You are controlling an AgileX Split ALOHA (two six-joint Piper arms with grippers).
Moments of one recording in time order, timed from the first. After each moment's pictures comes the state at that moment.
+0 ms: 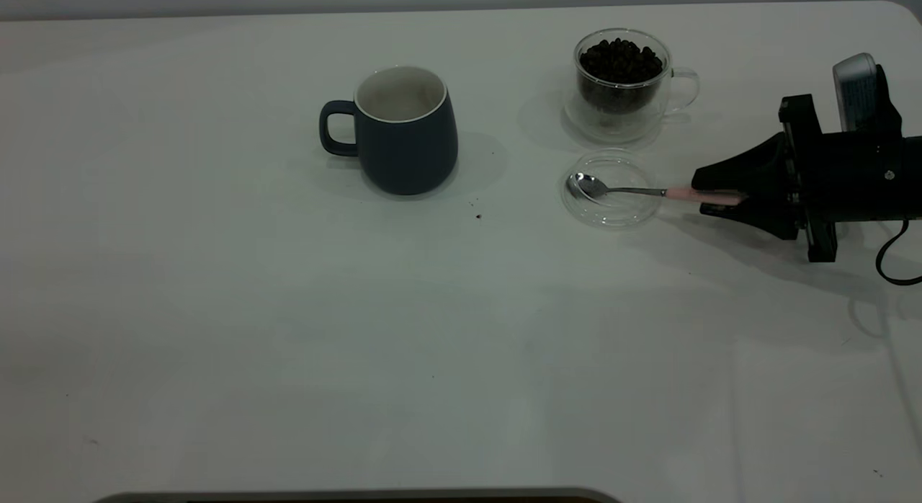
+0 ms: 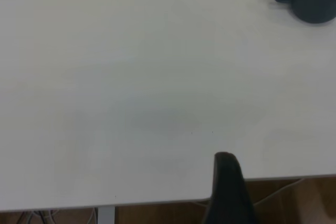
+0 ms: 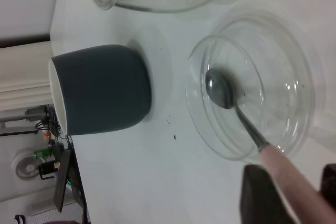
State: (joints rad) left arm -0.01 -0.02 -0.49 -0.04 1.13 0.02; right arm -0.21 2.58 -1.02 1.80 1.03 -1.49
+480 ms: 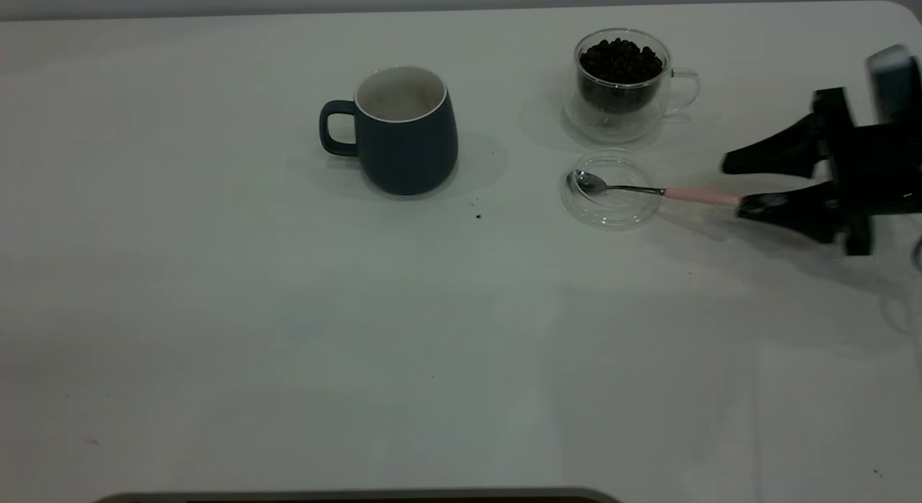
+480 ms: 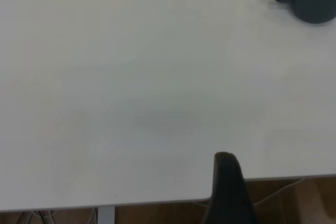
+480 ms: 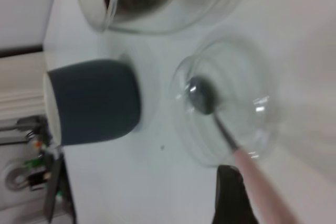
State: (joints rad) left arm -0.01 -0.02 -0.49 -0.04 1.13 0.02; right arm -0.29 2.54 -1.02 1.72 0.98 -1.46
